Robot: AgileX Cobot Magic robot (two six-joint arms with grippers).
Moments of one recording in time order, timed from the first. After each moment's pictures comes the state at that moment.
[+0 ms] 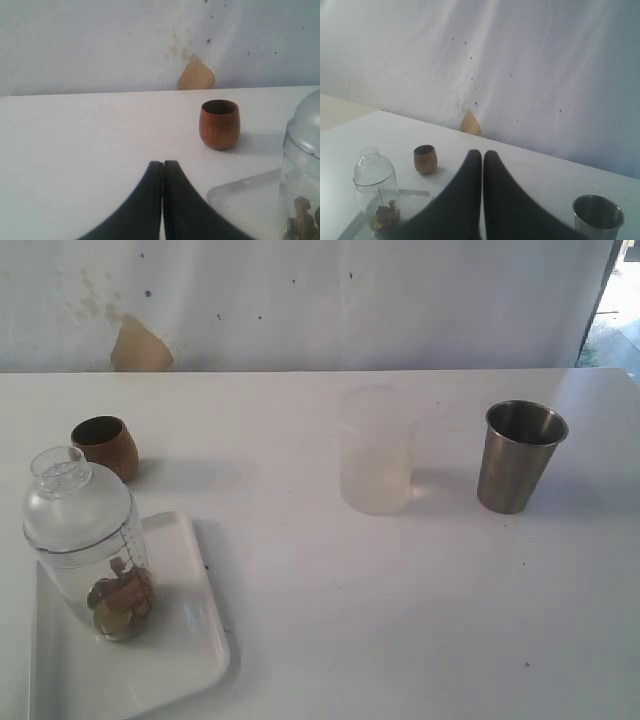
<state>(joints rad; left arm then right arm) 0.07 0.00 0.00 0.03 0.22 0.03 0.79 0.19 -0.85 -0.44 0.76 0.40</state>
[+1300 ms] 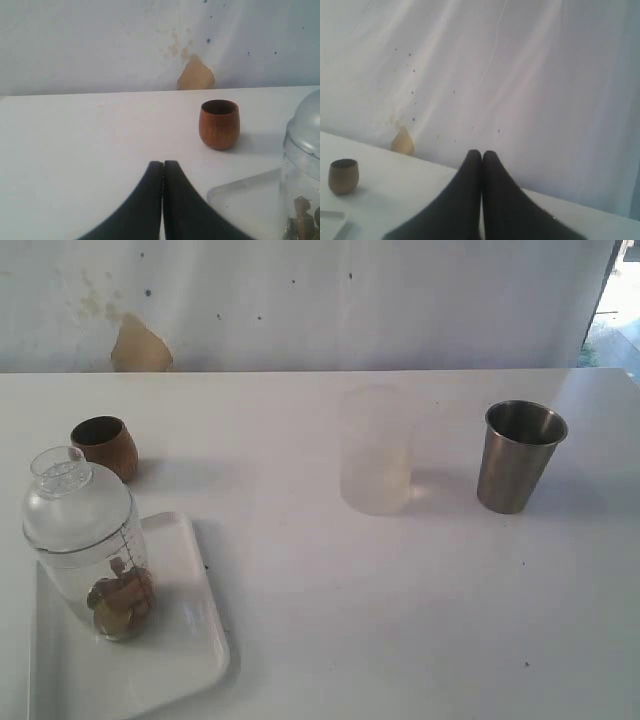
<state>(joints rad) 0.07 0.00 0.00 0.03 0.22 0.03 0.28 0.00 -0.45 -0.03 0.36 -0.07</state>
